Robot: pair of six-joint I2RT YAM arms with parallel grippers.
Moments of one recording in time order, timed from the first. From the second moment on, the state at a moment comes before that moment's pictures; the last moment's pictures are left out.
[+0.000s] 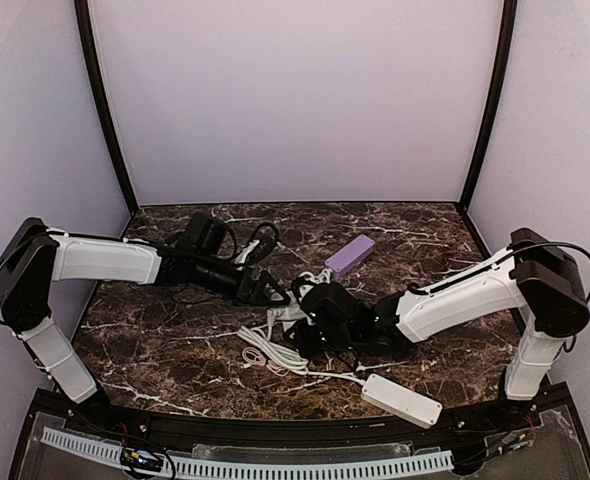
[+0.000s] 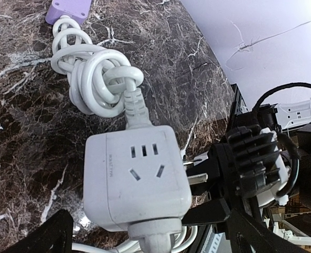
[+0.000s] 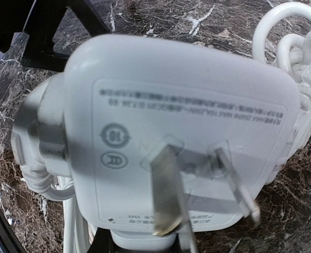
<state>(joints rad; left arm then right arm) -0.67 1.65 0.98 -0.10 0.71 -0.40 1.20 1.79 0.98 0.05 0.24 0.62</state>
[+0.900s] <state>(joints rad) -0.67 1.73 0.99 -0.10 0.79 -0.44 1.22 1.79 0.98 0.05 0.25 0.52</state>
